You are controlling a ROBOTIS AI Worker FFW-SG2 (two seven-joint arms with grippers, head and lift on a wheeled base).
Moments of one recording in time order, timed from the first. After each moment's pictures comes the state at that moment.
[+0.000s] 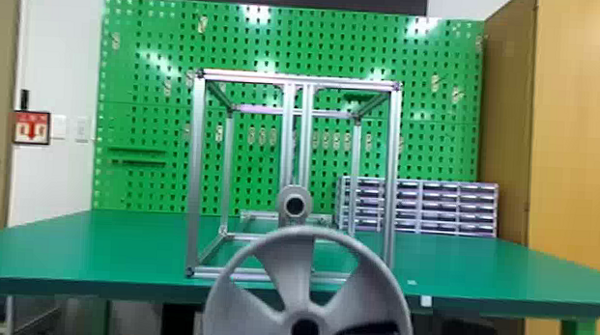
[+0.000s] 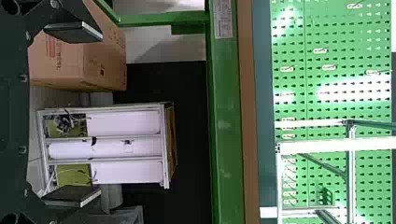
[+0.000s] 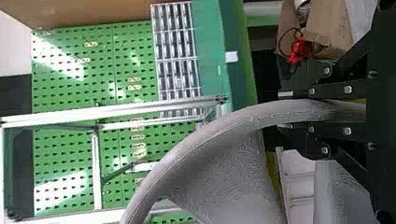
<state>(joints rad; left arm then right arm) -0.04 0.19 0.04 -1.52 0.15 -0.07 -0.11 -0.25 -0.07 0.27 -2.16 -0.29 0.69 -0.59</state>
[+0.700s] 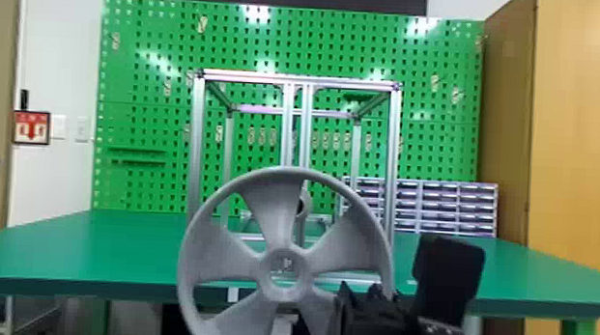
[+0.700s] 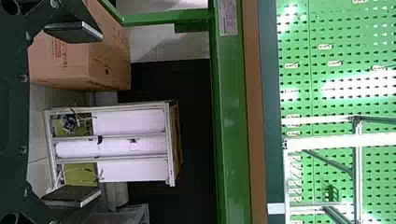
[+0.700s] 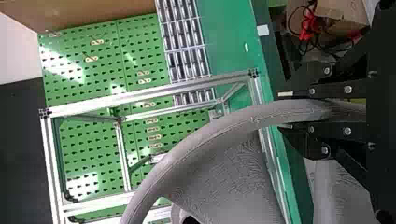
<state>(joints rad) -0.03 0.20 0.03 -1.52 0.14 -0.07 -0.11 -0.45 -0.09 0.32 -2.22 -0.59 0.81 -0.86</state>
